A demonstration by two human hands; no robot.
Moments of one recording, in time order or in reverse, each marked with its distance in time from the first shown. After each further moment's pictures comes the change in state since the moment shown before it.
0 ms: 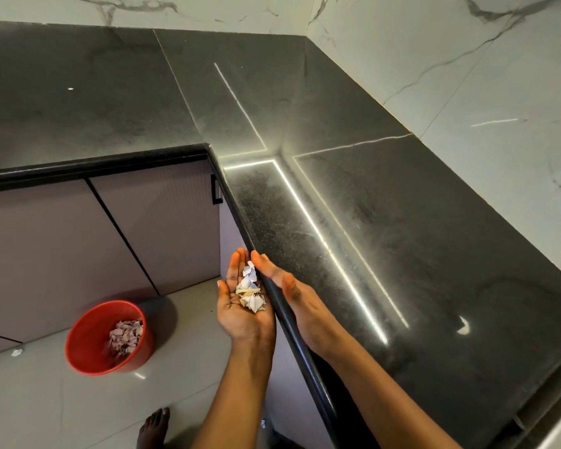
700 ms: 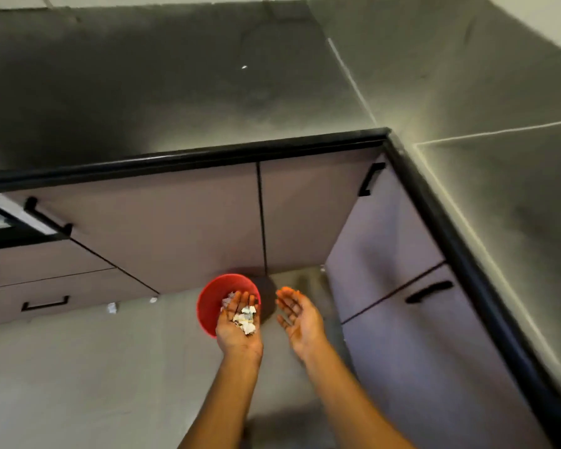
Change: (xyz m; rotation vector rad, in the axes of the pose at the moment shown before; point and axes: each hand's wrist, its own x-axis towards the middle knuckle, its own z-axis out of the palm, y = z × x) left_hand 0.090 0.266 -0.132 0.212 0.573 0.173; right_hand 0.158 0.150 0.239 0.822 0.460 0.736
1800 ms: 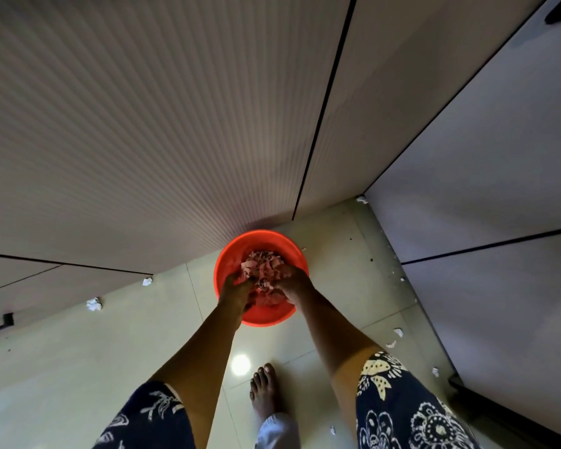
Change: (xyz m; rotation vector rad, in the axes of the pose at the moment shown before) left_hand 0.325 0.054 -0.106 1.304 -0.026 -0.200; right_hand 0.311 0.206 0.027 -0.758 0.151 0.140
